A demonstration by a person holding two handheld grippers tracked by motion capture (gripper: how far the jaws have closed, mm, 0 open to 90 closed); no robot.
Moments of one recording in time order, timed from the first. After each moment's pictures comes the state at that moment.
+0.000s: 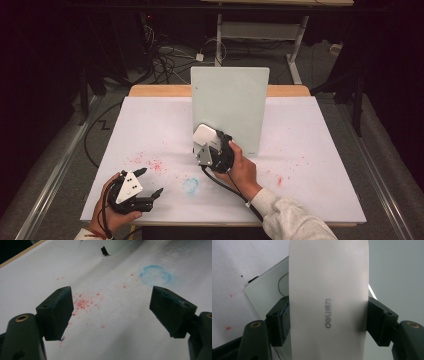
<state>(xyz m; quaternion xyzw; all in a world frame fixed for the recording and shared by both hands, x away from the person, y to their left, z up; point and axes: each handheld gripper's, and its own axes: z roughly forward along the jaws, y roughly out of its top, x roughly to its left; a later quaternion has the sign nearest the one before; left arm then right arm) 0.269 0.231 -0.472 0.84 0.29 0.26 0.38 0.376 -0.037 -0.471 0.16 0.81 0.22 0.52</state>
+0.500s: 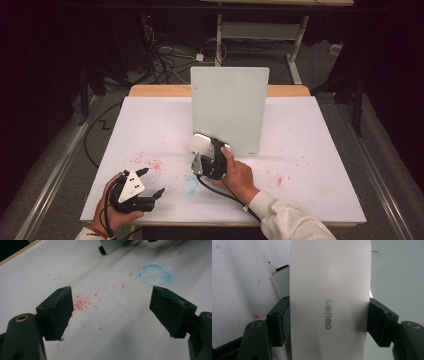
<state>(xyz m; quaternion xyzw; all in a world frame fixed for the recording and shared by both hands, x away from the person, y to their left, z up) 0.272 0.227 -0.474 0.84 0.29 0.25 0.38 0.369 -0.021 -0.495 0.11 0.82 0.18 0.53</state>
